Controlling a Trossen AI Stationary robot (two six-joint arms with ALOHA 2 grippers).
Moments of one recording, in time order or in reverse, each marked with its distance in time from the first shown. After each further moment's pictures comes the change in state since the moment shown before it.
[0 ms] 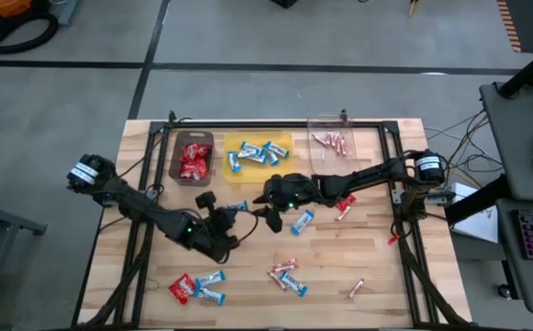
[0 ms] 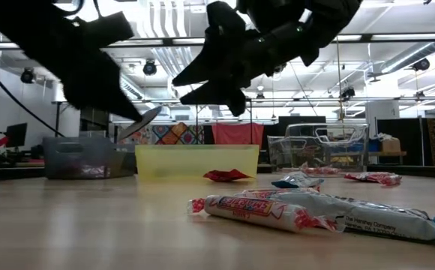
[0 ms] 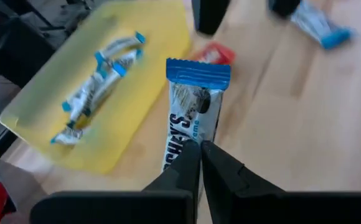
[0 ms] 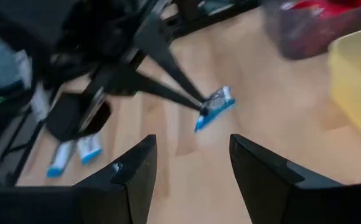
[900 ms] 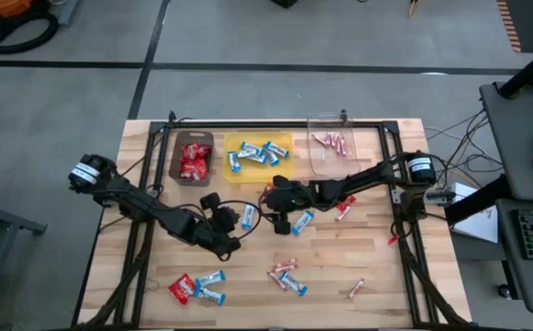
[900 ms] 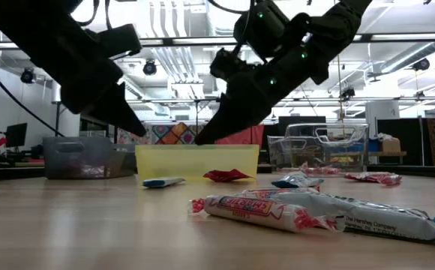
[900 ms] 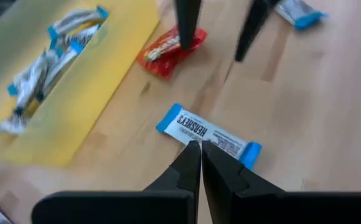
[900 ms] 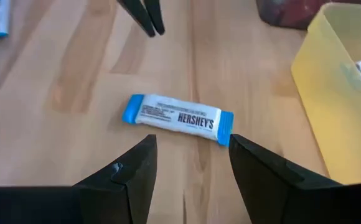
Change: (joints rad) left arm 0.054 0.006 -0.033 0.100 0.170 0.035; right arm 0.000 0.065 -0.056 -0.076 0.113 -0.431
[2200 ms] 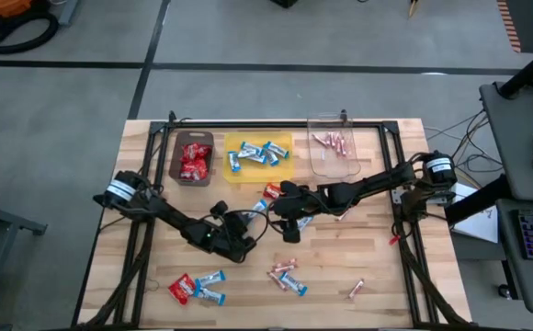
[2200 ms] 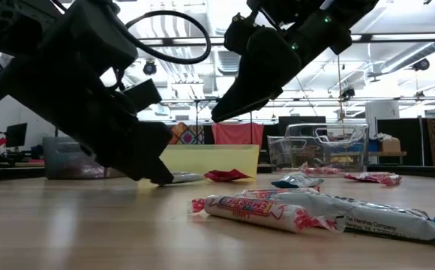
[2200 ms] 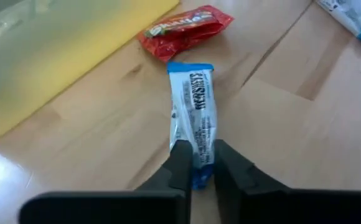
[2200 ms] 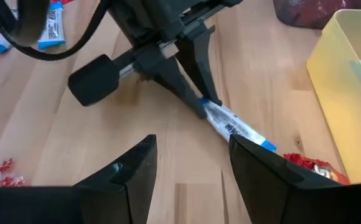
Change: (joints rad) left arm 0.017 0.363 0.002 0.323 -0.128 -0.249; right arm 0.087 -0.146 -0.009 -0.178 0.029 0.087
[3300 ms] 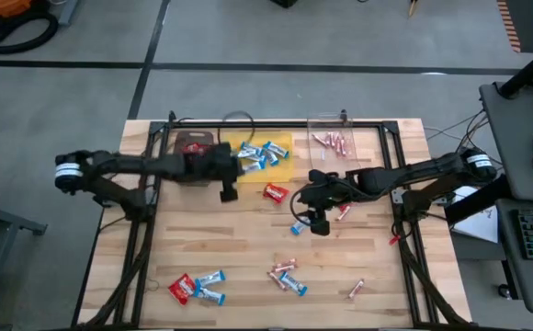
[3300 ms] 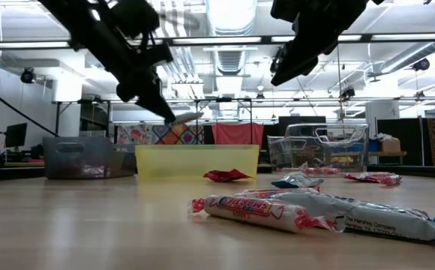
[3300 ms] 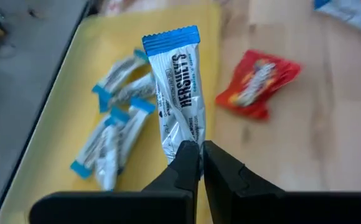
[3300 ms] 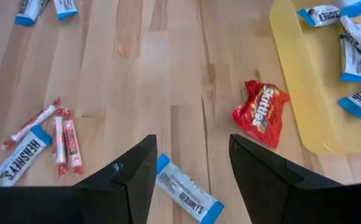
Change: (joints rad) left arm 0.617 -0.555 0.012 -0.236 0.691 1.054; right arm 0.000 -0.347 0.000 -0.504 -0.002 0.084
